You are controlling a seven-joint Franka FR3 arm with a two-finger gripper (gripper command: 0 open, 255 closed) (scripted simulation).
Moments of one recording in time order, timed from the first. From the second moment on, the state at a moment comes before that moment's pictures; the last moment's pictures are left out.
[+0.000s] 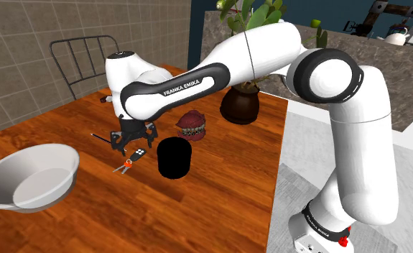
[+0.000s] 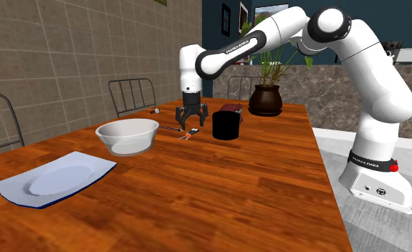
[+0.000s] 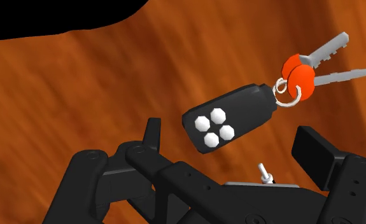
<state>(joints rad) 0.25 0.58 0.45 -1.53 -0.26 2.02 0.89</state>
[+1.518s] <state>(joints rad) 0.25 0.56 0.46 -1.50 -0.25 1.98 0.88</state>
